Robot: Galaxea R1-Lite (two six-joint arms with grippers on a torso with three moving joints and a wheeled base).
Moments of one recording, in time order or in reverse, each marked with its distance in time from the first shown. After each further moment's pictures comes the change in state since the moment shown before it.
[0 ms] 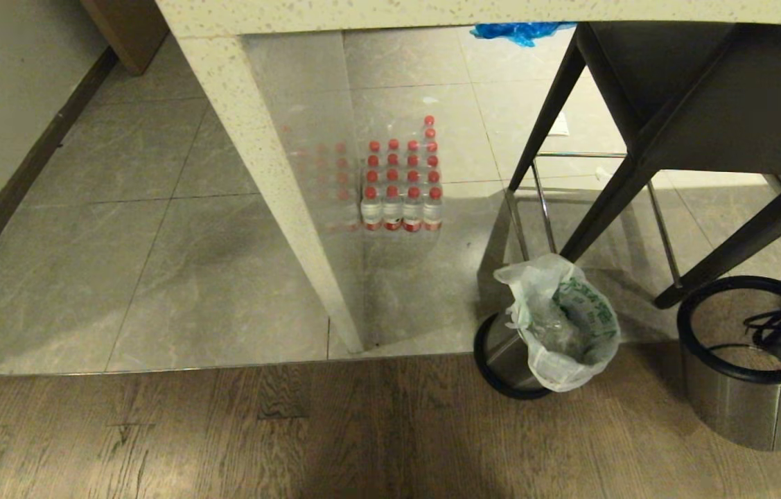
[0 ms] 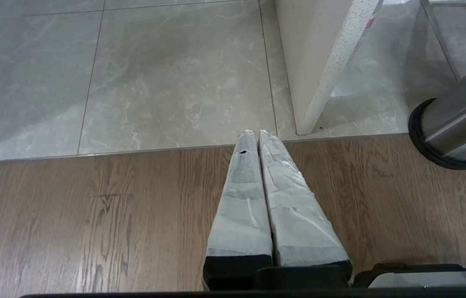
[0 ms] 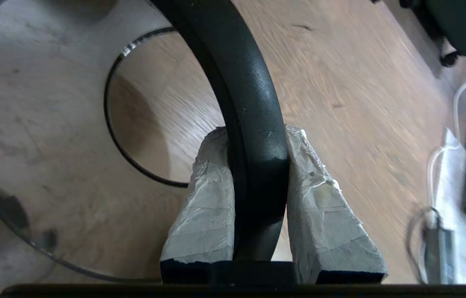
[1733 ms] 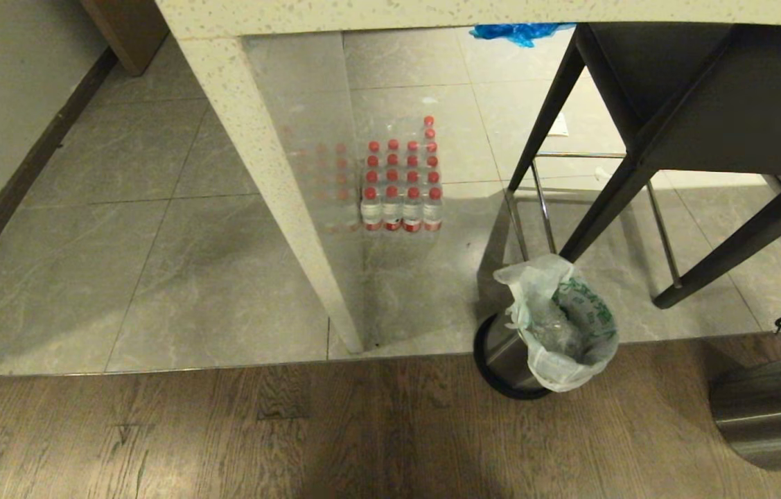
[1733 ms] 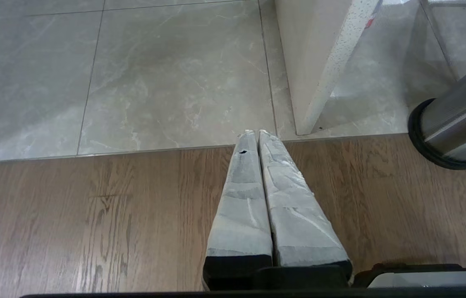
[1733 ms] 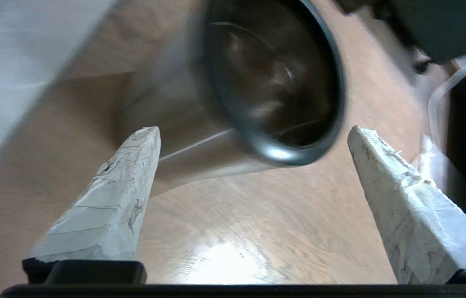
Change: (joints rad) left arm 0.000 0.000 0.000 0.000 -0.001 0.000; right arm -0.130 0.084 -0.134 -0.004 0.056 -0.090
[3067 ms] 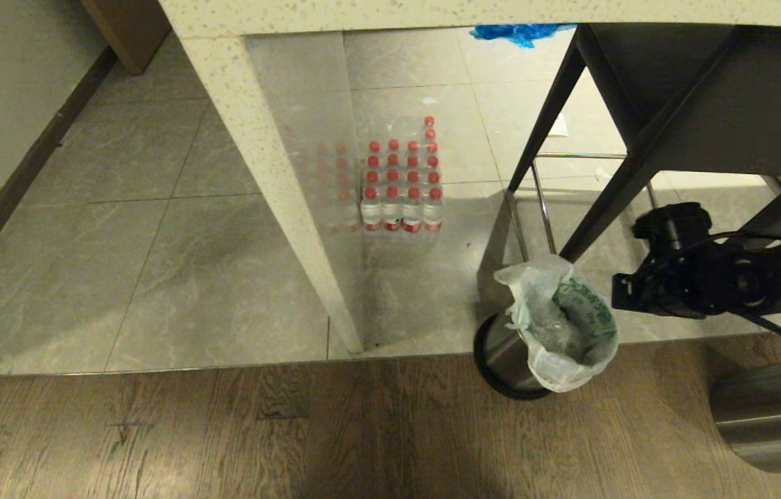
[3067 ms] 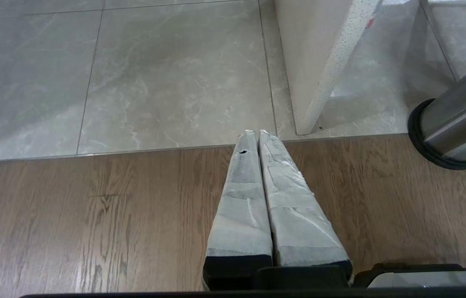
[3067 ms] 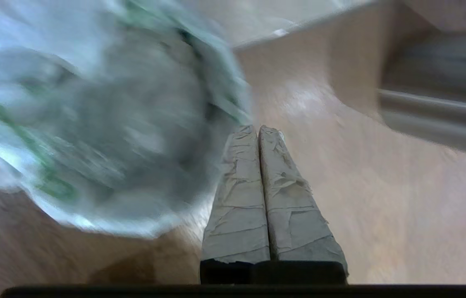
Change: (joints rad) left arm 0.000 0.000 0.000 0.000 0.000 0.000; right arm 0.676 -0.294 -0.118 0.634 0.228 0.076
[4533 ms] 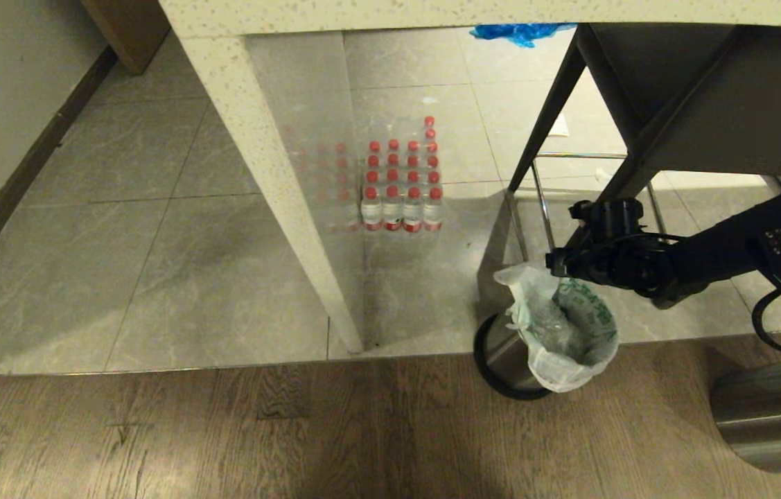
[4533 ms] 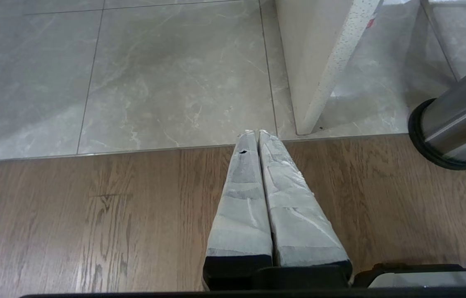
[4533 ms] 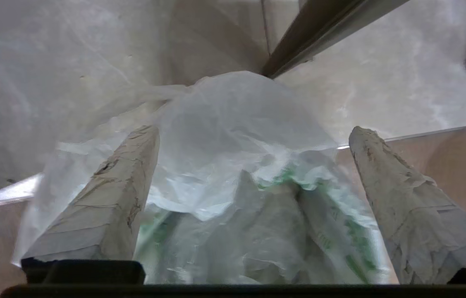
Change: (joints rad) left arm 0.000 0.000 0.000 0.000 0.000 0.000; right arm 0.017 0.318 -0.346 -0.208 0.190 -0.090
